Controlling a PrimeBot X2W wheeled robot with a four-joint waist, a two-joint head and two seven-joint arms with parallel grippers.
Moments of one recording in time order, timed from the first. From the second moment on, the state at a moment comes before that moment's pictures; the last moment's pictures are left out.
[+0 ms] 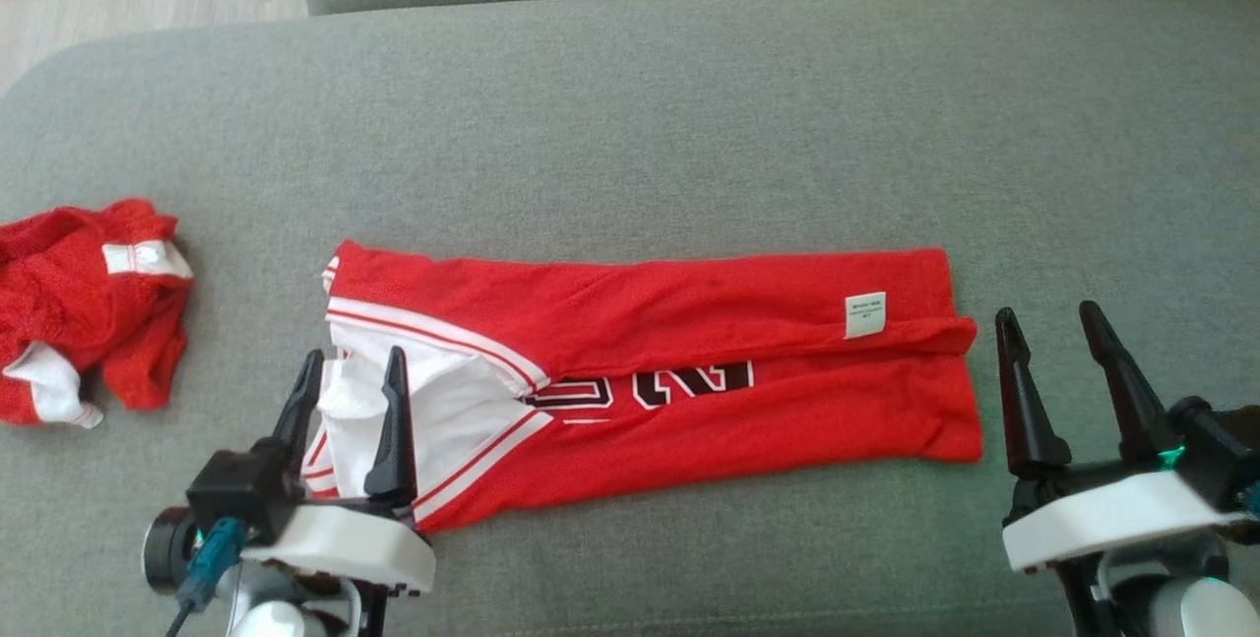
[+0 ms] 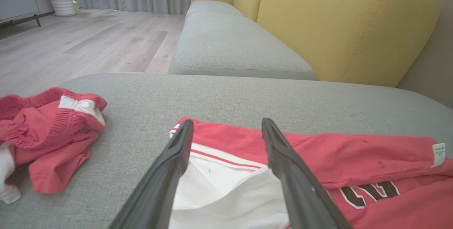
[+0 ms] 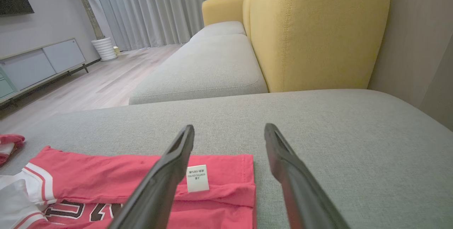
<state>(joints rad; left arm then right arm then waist) 0.03 0.22 -0.33 0.01 -0.34 0.22 -0.23 0.11 -0.06 -0.01 -0.16 0.19 0.12 0.04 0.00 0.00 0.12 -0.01</state>
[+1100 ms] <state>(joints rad) -0.17 0.15 -0.36 0.11 -0.31 0.15 -0.25 -0.11 -0.08 -0.01 0.21 0.26 0.12 0.20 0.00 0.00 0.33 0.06</state>
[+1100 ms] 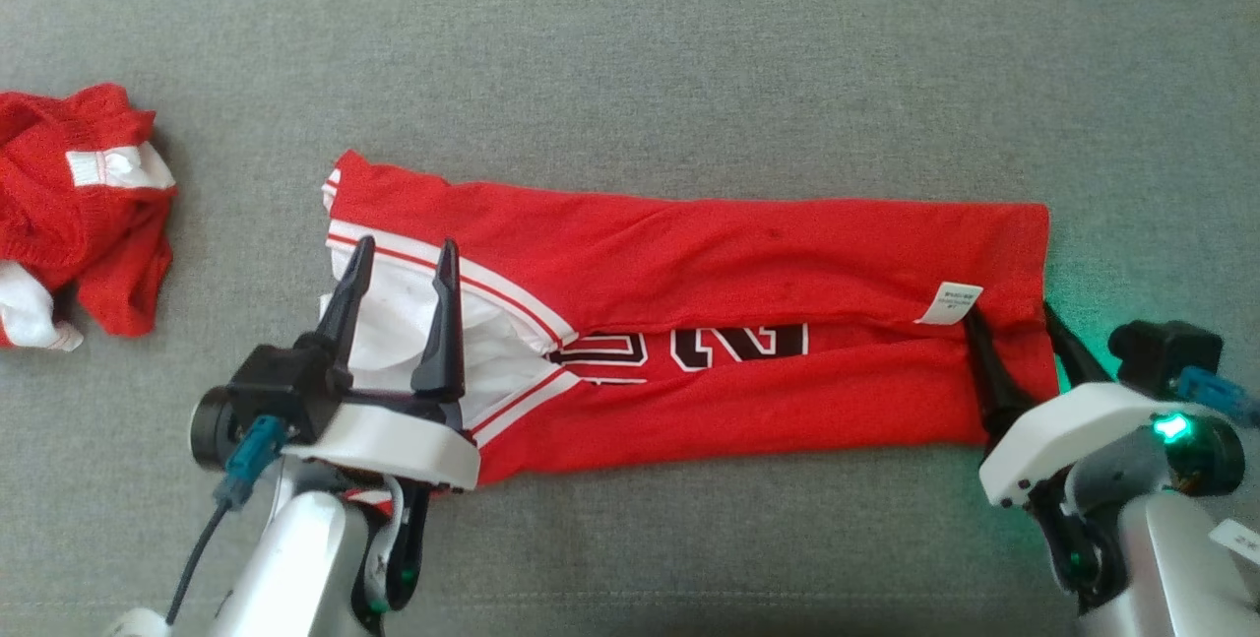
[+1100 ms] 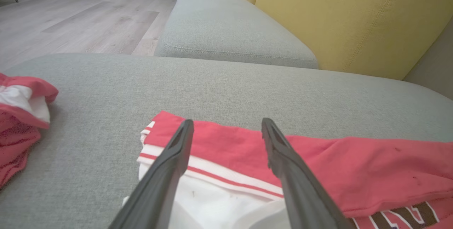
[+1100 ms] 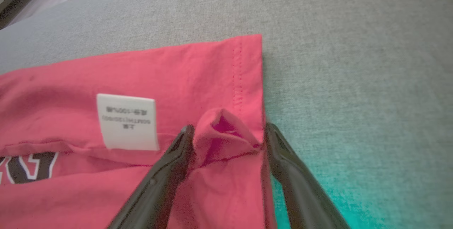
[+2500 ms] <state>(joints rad) -0.11 0.11 -0.27 0.11 -0.27 0.10 -0.25 -0.05 -0.12 -0.10 -0.16 0.26 0.12 0.32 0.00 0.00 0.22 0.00</state>
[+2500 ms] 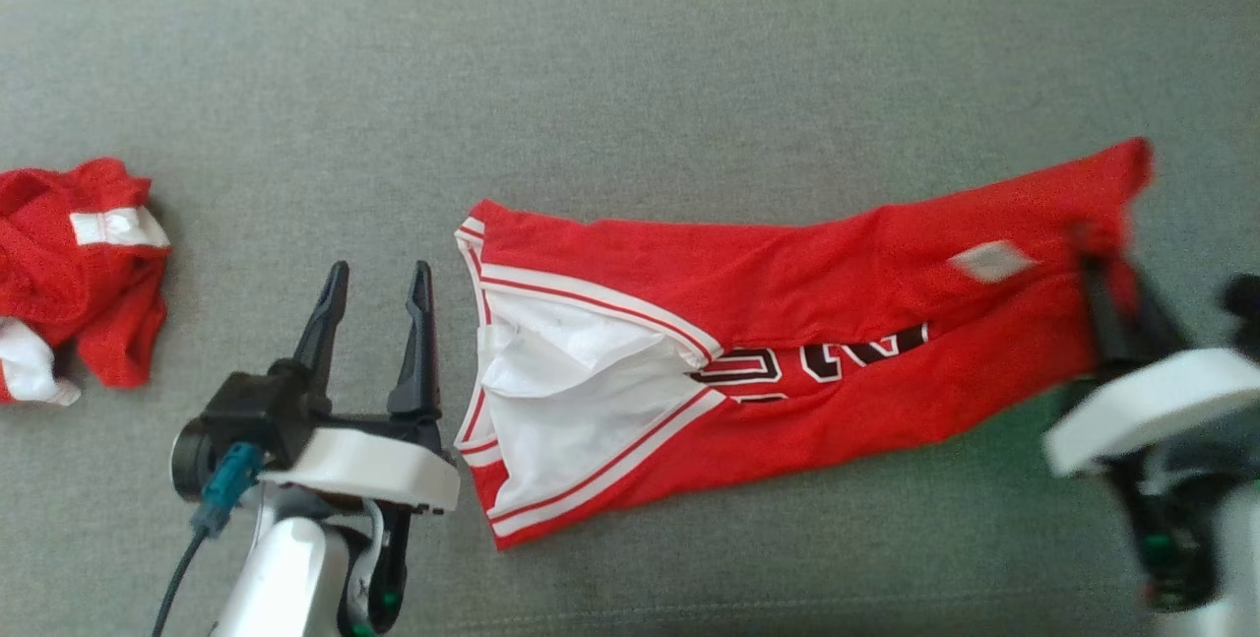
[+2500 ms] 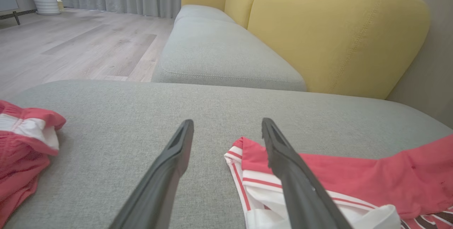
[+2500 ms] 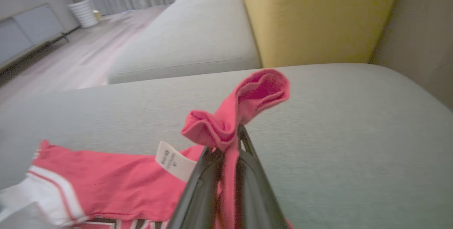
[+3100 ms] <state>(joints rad) -0.10 0.09 -0.29 0.12 -0.25 0.09 -0.25 -0.29 -0.06 0.59 0.16 0.59 0.12 0.18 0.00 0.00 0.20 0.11</state>
